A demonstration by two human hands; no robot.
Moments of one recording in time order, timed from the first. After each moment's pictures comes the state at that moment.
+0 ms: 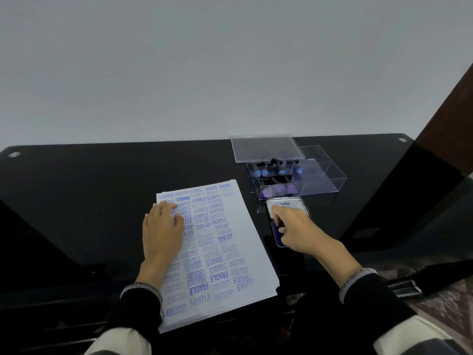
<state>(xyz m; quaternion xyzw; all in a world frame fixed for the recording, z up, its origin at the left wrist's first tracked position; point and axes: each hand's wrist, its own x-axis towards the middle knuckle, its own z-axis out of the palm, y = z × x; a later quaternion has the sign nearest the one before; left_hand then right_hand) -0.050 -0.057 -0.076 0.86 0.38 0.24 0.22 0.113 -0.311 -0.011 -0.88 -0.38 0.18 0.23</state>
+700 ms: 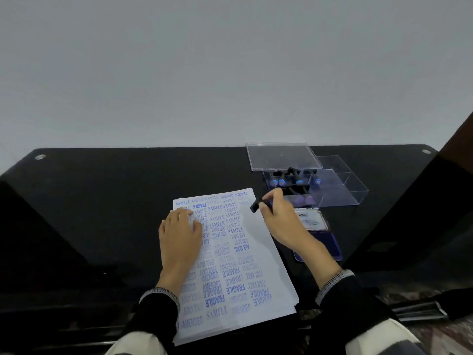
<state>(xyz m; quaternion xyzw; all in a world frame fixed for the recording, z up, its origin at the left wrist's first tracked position) -0.047 -0.058 -0.077 0.87 0.39 0.25 0.20 0.093 -0.237 0.003 -0.82 -0.35 0.11 0.44</state>
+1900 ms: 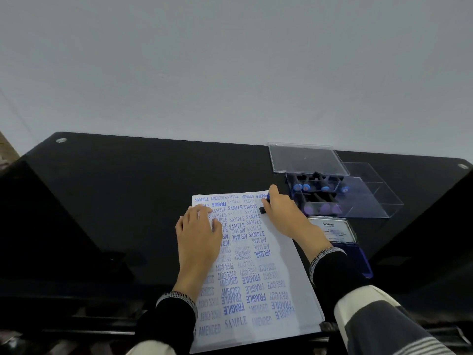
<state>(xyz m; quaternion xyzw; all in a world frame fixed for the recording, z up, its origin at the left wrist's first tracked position) -0.045 -0.057 -0.080 0.86 0.39 0.26 0.18 0.121 -0.171 -0.021 -0.89 -0.41 0.07 0.18</state>
